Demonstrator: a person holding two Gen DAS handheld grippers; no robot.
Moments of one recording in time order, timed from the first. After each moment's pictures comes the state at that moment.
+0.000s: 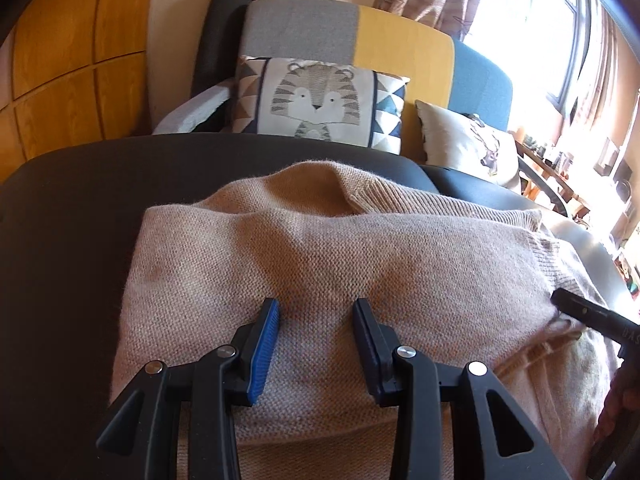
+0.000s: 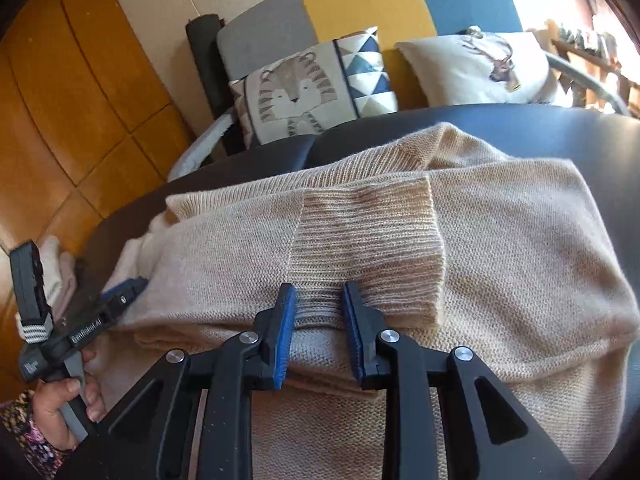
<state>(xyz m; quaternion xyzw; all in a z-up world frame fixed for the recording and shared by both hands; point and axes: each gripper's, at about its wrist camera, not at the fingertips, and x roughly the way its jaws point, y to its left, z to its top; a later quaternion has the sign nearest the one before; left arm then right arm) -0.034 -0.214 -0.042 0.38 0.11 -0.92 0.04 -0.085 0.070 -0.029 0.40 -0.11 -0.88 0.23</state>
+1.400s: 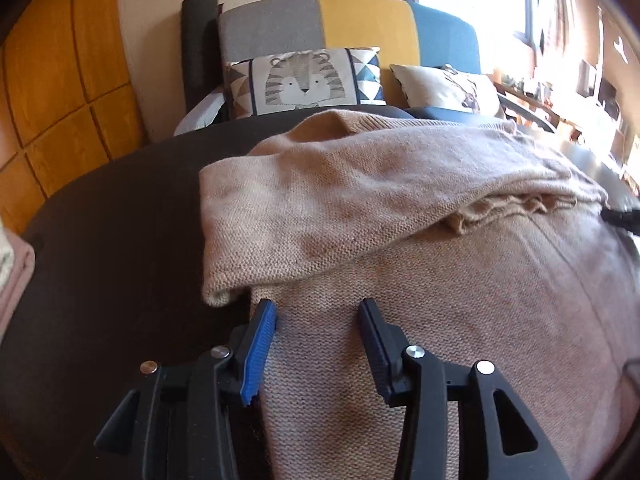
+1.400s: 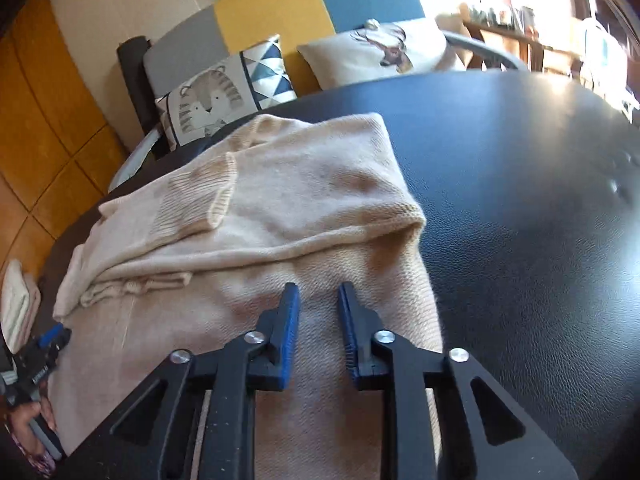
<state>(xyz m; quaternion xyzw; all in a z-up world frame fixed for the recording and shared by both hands) 0.060 -0.211 -0.047 0.40 -0.02 -0.92 0.03 -0.021 0.183 -0.031 0.42 -0.12 -0.90 0.08</state>
